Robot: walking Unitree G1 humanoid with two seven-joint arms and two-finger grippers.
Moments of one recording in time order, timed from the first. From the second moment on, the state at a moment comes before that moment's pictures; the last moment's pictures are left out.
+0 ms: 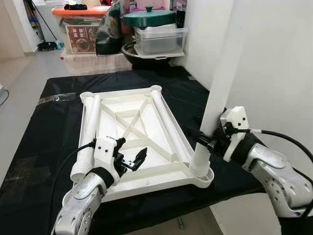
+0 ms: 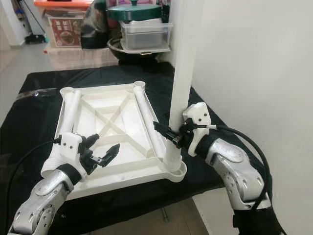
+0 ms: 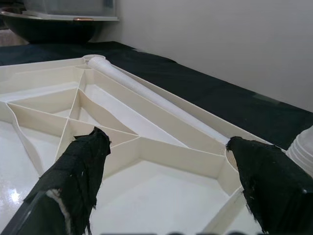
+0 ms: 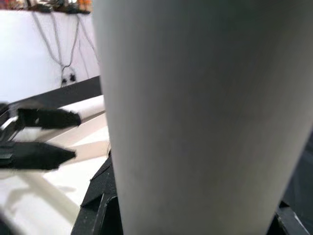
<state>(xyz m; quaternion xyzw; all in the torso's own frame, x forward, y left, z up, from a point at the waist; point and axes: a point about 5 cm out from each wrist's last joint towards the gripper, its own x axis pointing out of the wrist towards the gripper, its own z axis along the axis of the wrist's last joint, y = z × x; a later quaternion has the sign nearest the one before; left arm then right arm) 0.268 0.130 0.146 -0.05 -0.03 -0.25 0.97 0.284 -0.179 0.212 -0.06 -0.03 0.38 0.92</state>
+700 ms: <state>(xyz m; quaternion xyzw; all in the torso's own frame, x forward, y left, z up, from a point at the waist) 0.268 0.130 0.144 -0.05 -0.02 -0.26 0.96 0.282 -0.174 0.204 -0.07 -0.03 0.38 0.92</state>
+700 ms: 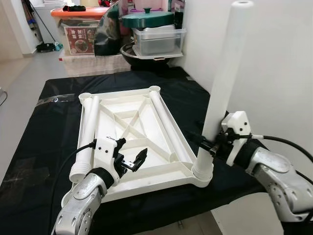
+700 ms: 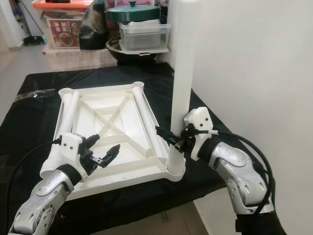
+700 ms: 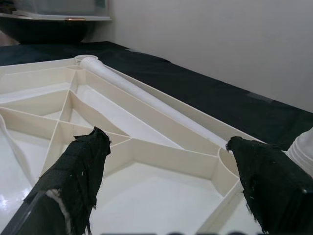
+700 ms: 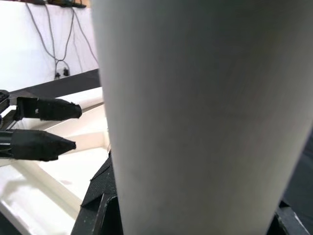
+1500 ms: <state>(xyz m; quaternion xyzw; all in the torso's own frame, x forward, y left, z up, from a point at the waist) 0.268 0.133 0.145 -0.05 -0.03 -0.25 0.97 0.303 -0.183 0.177 0.05 0.01 0.01 1.00</state>
